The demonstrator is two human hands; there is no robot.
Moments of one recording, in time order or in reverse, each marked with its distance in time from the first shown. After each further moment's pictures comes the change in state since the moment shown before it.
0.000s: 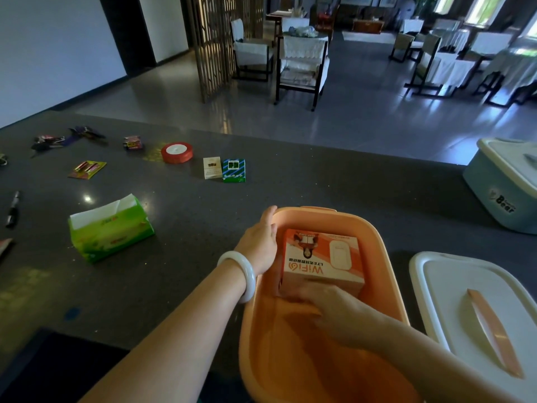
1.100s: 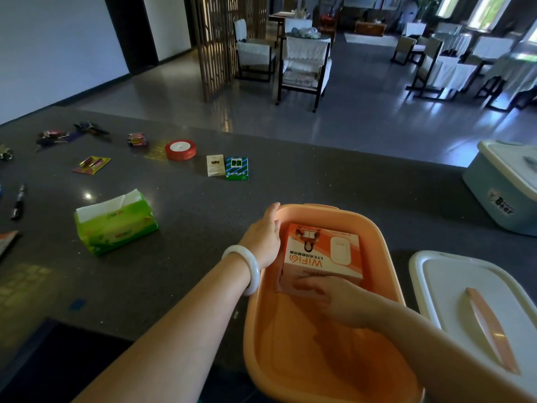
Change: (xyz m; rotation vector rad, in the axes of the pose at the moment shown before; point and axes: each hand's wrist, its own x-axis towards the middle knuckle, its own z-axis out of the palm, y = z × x) left_hand 0.001 -0.001 0.000 0.034 0.026 0.013; right_hand 0.008 0.019 -0.001 0.061 -0.078 0.198
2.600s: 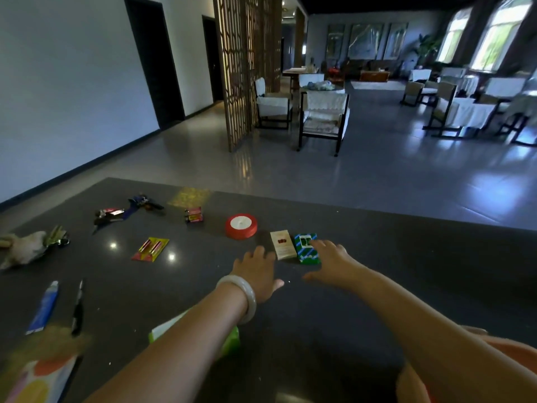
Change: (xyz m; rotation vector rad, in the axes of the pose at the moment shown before) left_hand 0.150 -0.135 -0.194 0.701 -0.142 0.098; right_hand 0.261 -0.196 -0.104 -0.275 0.348 0.064
